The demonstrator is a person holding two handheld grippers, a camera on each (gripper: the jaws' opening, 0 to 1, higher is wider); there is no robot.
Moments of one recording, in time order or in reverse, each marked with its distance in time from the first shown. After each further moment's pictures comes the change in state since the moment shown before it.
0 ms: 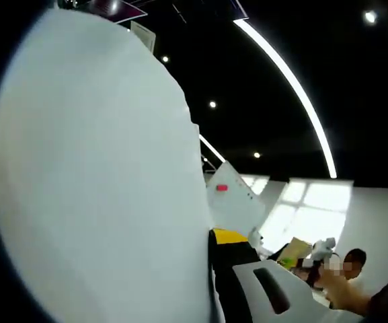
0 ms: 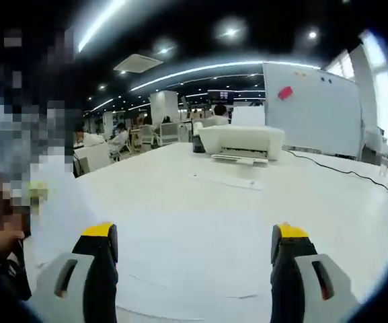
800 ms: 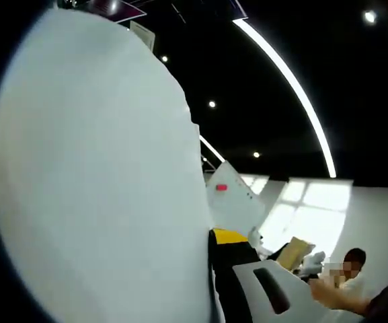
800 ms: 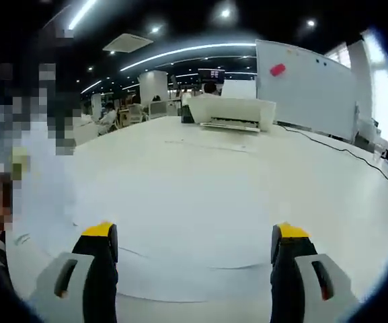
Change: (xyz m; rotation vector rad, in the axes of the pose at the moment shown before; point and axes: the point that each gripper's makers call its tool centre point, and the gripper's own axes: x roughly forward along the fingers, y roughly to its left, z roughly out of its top) left arm 0.000 -0.001 -0.001 0.002 0.002 -0.004; right arm 0.017 -0.014 -0.069 0.017 0.129 -0.059
